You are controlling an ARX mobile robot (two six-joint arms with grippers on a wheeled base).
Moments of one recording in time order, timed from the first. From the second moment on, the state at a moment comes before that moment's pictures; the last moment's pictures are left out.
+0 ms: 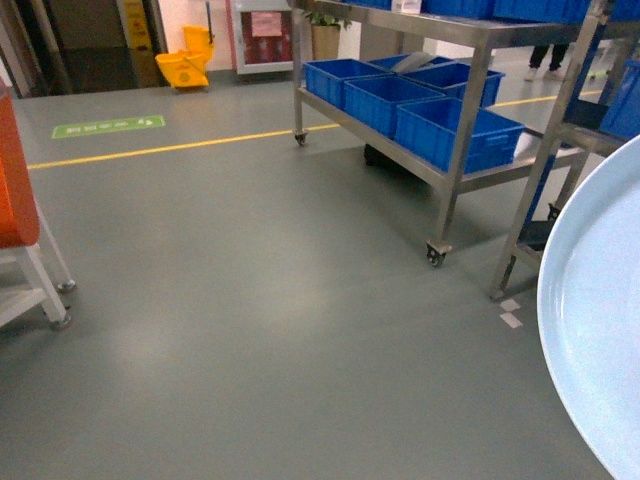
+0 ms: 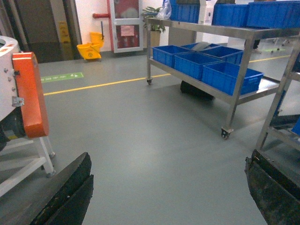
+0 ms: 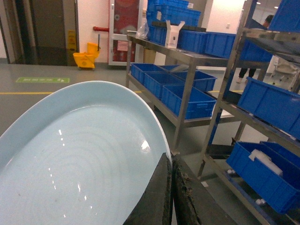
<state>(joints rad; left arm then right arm) 0.00 0.01 0.01 0.00 0.00 0.00 -0.04 0.34 0.00 0.42 -0.13 -0.08</state>
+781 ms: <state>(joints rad) 0.00 0.01 0.01 0.00 0.00 0.00 -0.04 0.34 0.00 0.42 -0.13 -0.08</state>
